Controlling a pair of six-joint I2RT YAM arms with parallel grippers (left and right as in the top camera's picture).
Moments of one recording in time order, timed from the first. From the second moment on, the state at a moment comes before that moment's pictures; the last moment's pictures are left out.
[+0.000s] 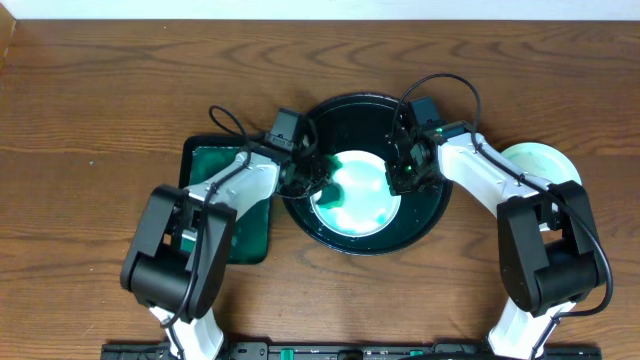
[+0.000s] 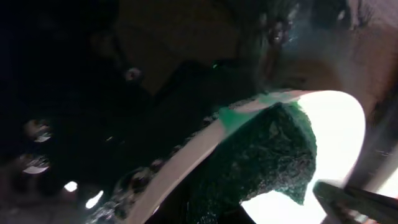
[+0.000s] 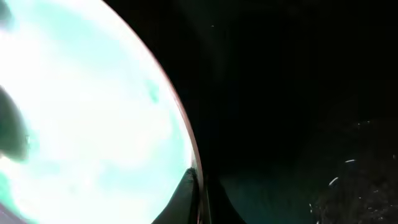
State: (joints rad) left arm -0.37 1.89 1.06 -0.36 0.39 -0.89; right arm 0.34 1.93 1.22 -0.71 -0.19 0.15
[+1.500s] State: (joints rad) left arm -0.07 1.08 0.90 -0.88 0.08 -0.59; right arm 0.53 1.45 1.07 -0.58 0.23 0.09
